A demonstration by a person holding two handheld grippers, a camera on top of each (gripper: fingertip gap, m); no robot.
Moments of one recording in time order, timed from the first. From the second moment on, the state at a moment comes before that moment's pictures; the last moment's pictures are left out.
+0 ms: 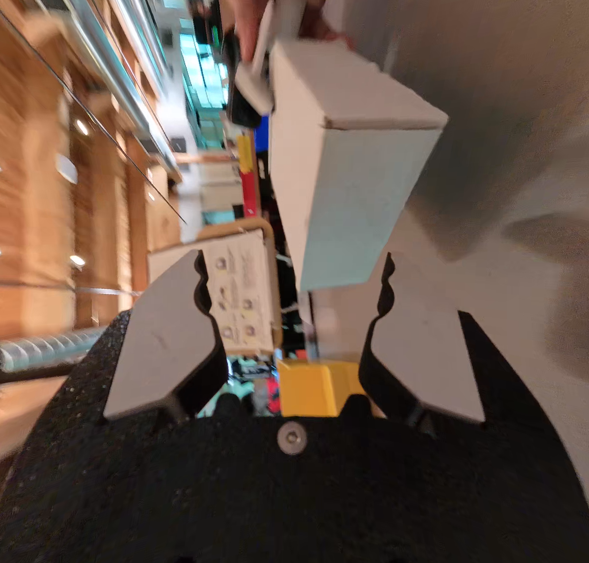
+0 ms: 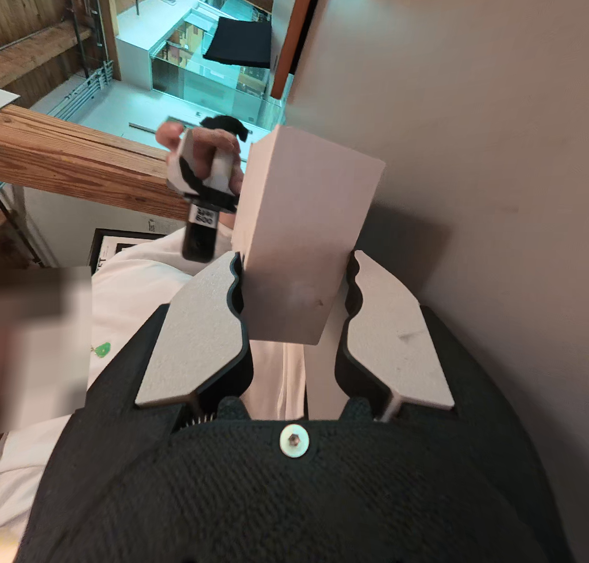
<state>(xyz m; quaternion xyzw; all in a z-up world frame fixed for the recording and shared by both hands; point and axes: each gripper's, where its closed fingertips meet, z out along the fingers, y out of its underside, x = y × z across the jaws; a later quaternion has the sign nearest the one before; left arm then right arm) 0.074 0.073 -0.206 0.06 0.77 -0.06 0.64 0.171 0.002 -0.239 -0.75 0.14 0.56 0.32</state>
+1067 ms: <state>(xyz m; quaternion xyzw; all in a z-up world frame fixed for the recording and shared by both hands) 0.121 0.041 -0.196 -0.24 0.75 -0.46 0.41 0.237 -0.050 -0.148 -0.66 0.10 0.36 0.65</state>
